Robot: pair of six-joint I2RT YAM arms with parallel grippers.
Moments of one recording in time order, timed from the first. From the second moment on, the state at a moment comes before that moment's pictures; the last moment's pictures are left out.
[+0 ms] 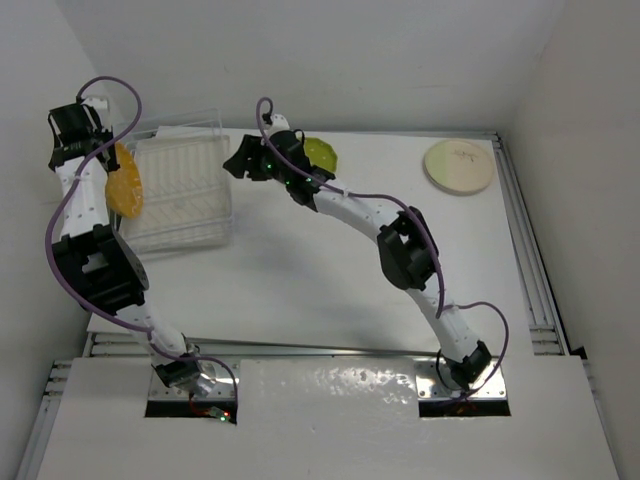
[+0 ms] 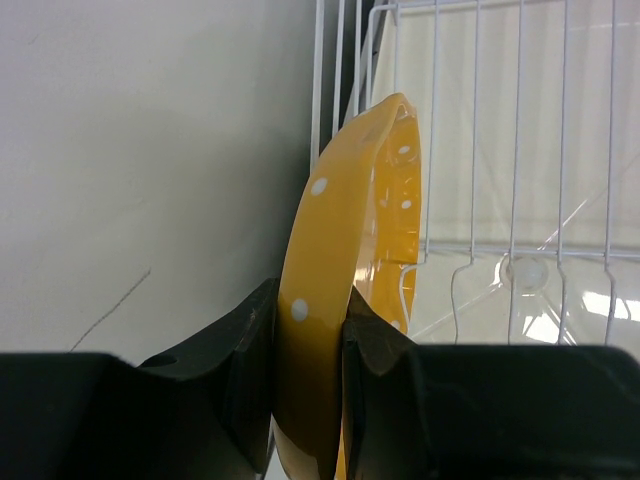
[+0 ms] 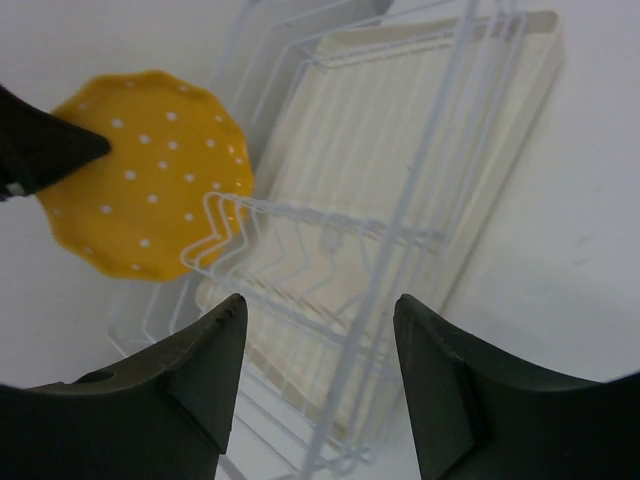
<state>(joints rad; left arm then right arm) 0.46 1.78 1.71 -0.55 -0.05 0.30 0.75 2.40 2.07 0.12 -0.09 0.66</state>
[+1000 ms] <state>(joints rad) 0.45 1.81 1.90 -0.66 0.05 0.31 0.80 2.47 1.90 0.31 -0.02 1.03</state>
